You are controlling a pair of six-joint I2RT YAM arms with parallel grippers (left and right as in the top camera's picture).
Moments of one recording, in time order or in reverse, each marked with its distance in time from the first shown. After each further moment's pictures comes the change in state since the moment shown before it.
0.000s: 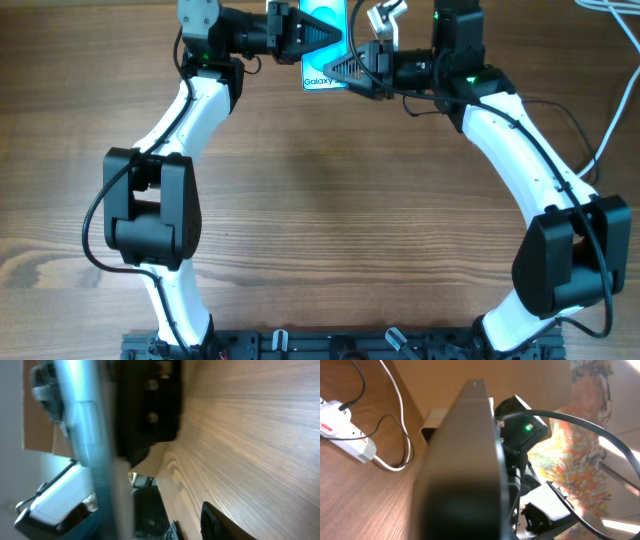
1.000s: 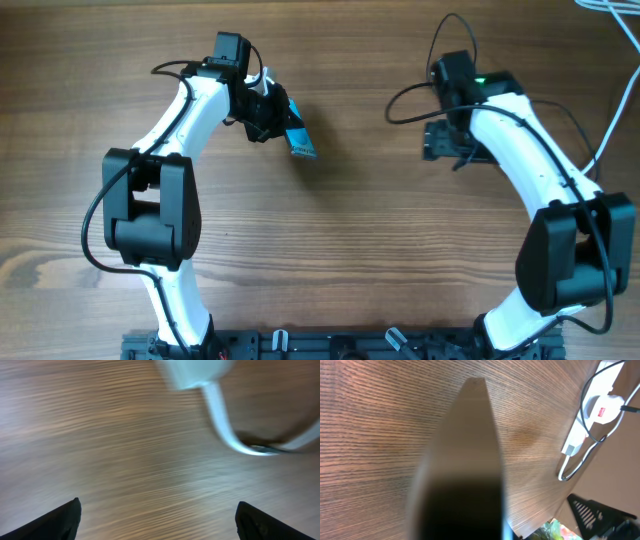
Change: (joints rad) left arm 0.001 -0.001 0.003 -1.720 -0.821 0.989; right arm -0.060 0.005 -0.037 -0.966 1.519 -0.346
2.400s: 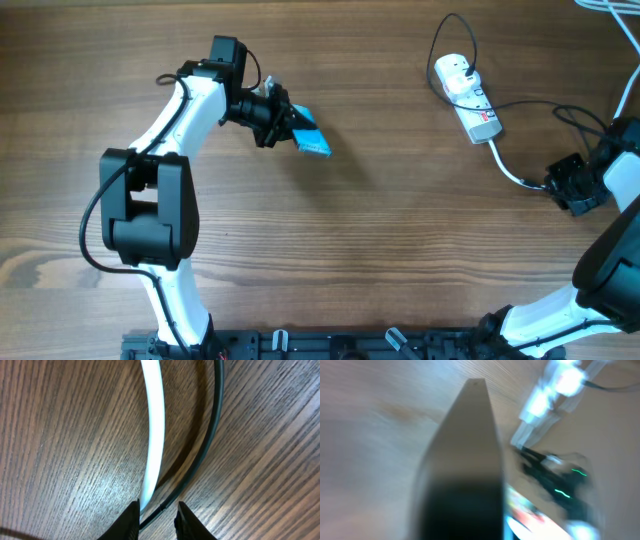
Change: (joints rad) left arm 0.016 0.000 0.000 -0.082 0.323 -0.136; right arm -0.761 0.002 -0.338 0.488 -0.380 0.187
